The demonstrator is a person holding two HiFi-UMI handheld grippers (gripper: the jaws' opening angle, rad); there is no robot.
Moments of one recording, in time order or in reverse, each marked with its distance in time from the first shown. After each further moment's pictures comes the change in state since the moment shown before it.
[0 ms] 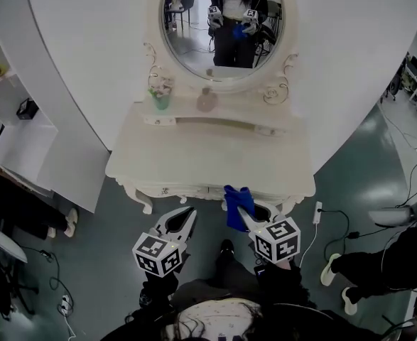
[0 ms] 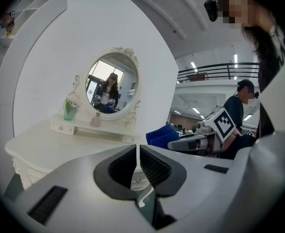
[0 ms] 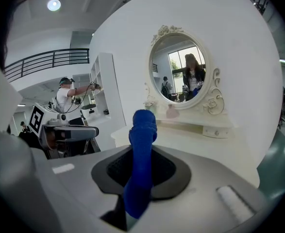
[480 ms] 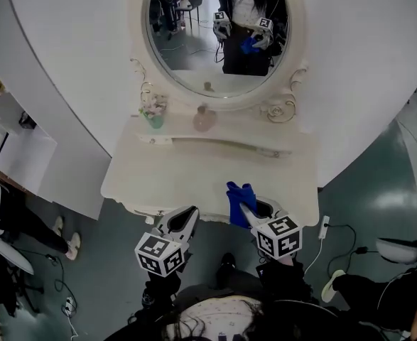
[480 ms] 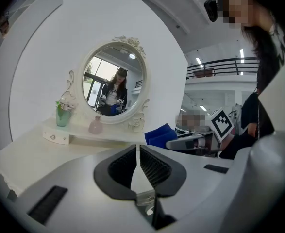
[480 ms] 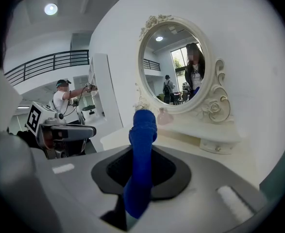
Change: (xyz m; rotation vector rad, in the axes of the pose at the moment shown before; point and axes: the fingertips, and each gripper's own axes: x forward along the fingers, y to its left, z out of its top) left arm 0.108 0.038 0.045 0.007 0.016 0.068; right arm 0.071 -0.103 0.052 0.001 0.006 0.060
